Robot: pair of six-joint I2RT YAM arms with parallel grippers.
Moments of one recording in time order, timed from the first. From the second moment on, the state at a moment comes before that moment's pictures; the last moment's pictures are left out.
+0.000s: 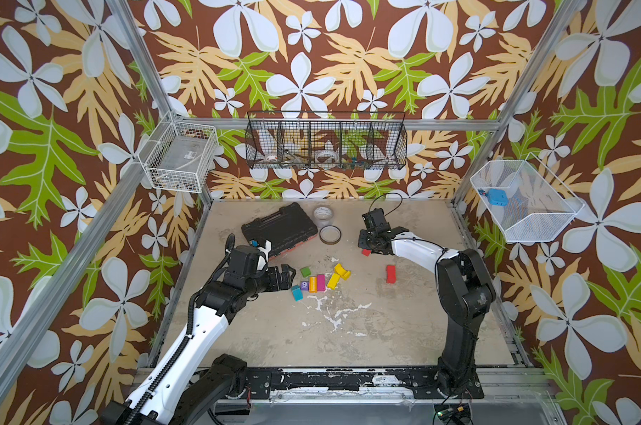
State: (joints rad) left arm -0.32 0.93 0.84 -0.65 0.19 -0.44; right arm 0.43 1.99 1.43 -0.37 0.19 0.55
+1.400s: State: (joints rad) left arm -0.32 0.92 0.84 -0.65 0.19 -0.44; right arm 0.49 2.27 1.66 -0.45 0.41 0.72
